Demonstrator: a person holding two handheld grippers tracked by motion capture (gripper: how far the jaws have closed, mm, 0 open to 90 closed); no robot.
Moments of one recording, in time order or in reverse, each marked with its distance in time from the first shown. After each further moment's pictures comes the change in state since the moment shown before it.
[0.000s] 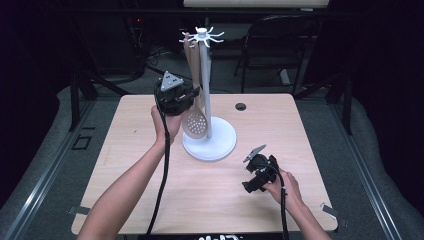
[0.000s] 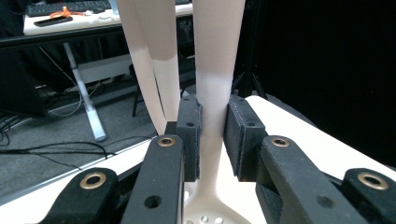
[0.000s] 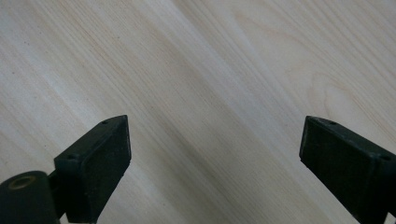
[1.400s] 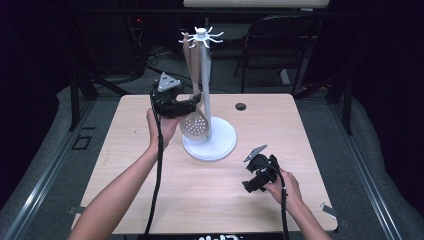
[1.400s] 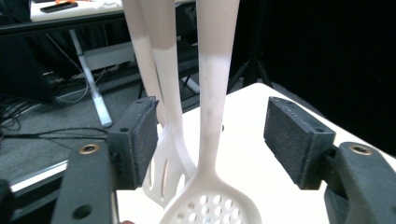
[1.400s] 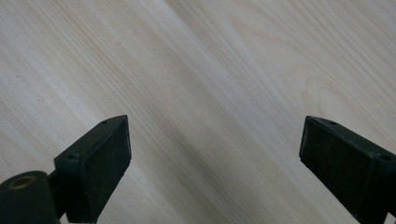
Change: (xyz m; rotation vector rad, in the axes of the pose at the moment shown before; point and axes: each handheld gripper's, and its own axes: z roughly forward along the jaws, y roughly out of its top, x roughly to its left) left arm -0.001 0.002 -0.021 0.078 0.024 0.004; right arm 0.001 0.000 -0.004 -0.021 -0.012 -0.002
